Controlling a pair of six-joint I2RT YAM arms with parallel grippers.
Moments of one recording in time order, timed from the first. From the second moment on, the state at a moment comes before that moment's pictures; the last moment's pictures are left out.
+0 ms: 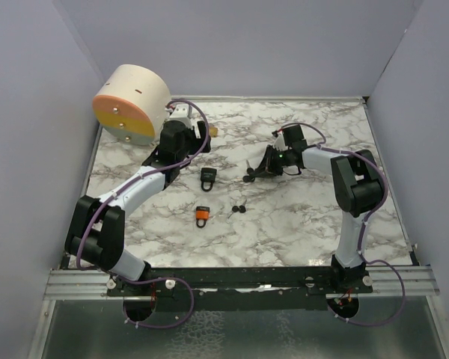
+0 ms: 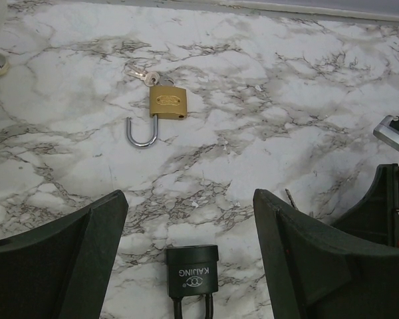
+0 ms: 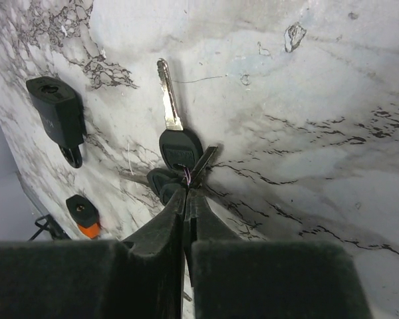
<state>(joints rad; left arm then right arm) -0.40 1.50 0.97 0.19 -0.09 -0.34 0.30 2.01 1.20 -0.14 -0.58 0.53</state>
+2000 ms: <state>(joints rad) -0.52 1.56 0.79 0.63 0.30 -0.31 0.30 1.56 1.08 0.17 -0.58 0.37</state>
